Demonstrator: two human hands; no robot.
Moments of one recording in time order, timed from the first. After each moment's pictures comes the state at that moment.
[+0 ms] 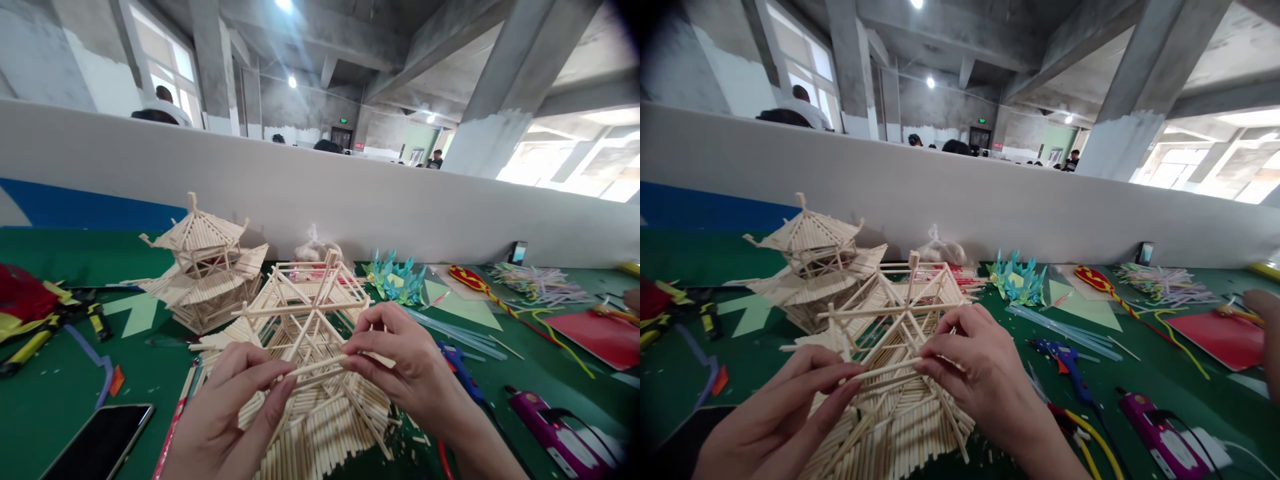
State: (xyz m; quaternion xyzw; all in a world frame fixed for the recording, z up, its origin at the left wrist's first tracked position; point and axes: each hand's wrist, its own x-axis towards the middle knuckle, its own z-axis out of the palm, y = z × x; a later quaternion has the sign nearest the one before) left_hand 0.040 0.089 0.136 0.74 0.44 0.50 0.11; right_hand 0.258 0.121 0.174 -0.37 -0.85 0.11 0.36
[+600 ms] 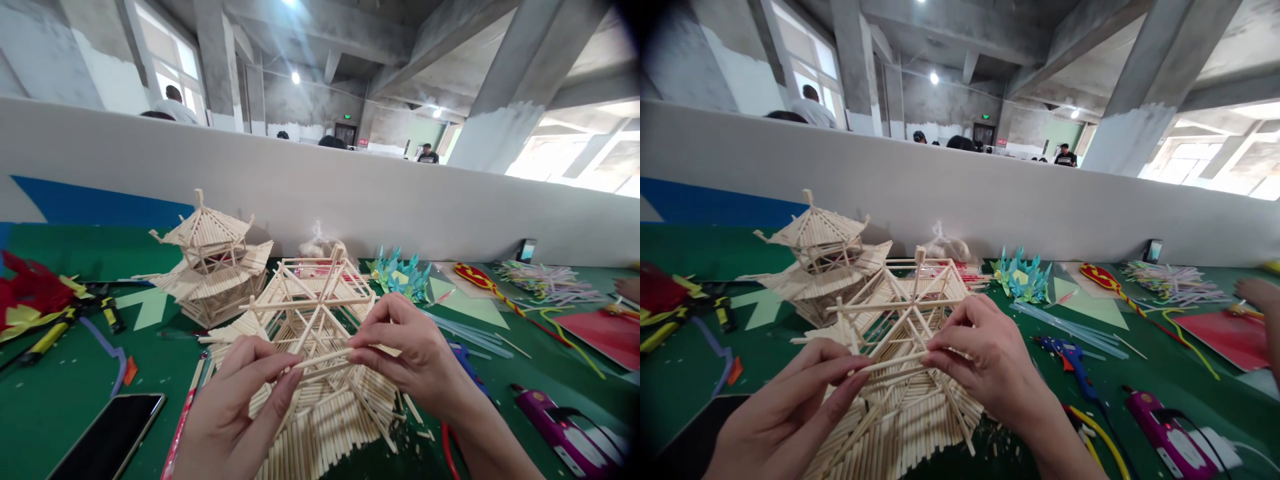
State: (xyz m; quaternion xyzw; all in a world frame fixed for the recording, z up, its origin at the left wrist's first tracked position) left_hand 0.043 0.088 0.142 0.73 0.44 0.52 0.13; right_hand 0.261 0.130 0.176 -0.34 -0.86 0.10 0.38
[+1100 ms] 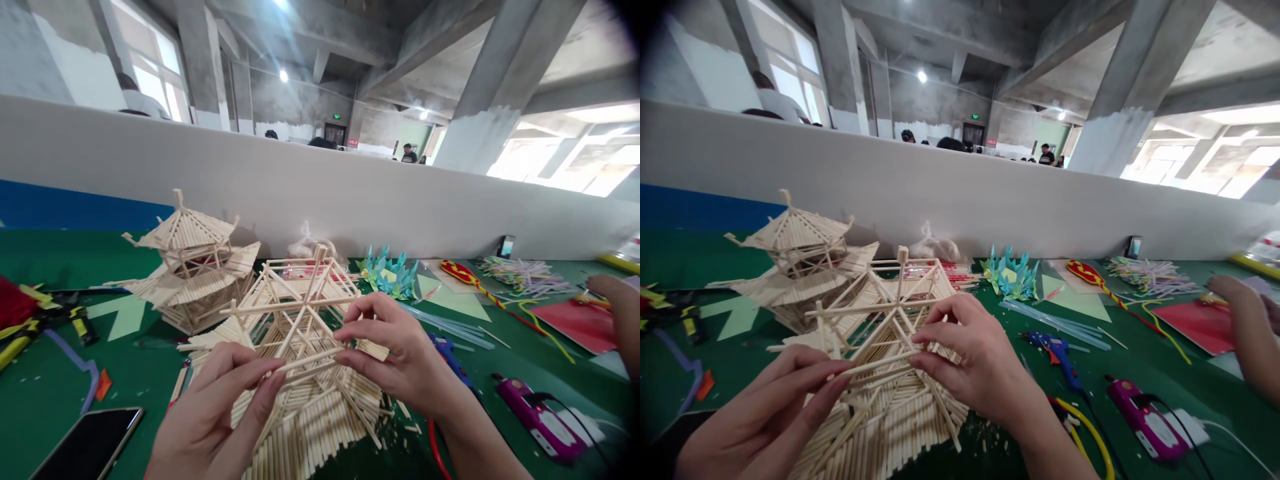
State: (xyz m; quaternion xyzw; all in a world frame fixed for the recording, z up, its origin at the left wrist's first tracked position) left_hand 0.041 0.089 0.130 0.72 0.45 0.52 0.11; right_hand 0.264 0.128 0.173 -0.32 -0.85 0.12 0.39
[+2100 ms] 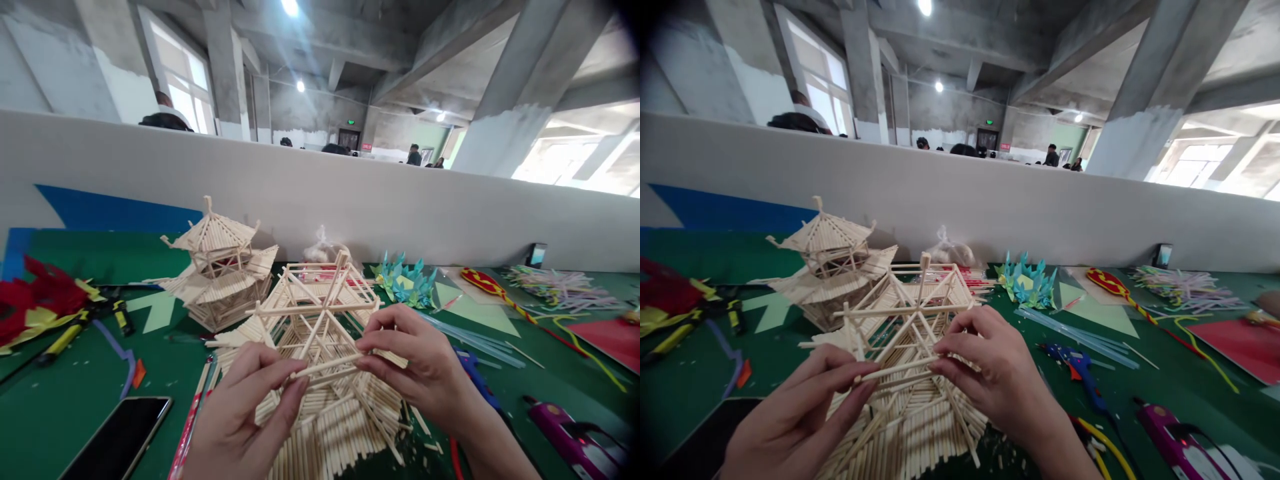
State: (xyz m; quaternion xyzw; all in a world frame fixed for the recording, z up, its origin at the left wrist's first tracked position) left_hand 0.040 0.088 0.133 0.74 0.44 0.50 0.06; right_hand 0.263 0.129 0.167 -0.32 -0.85 0.12 0.40
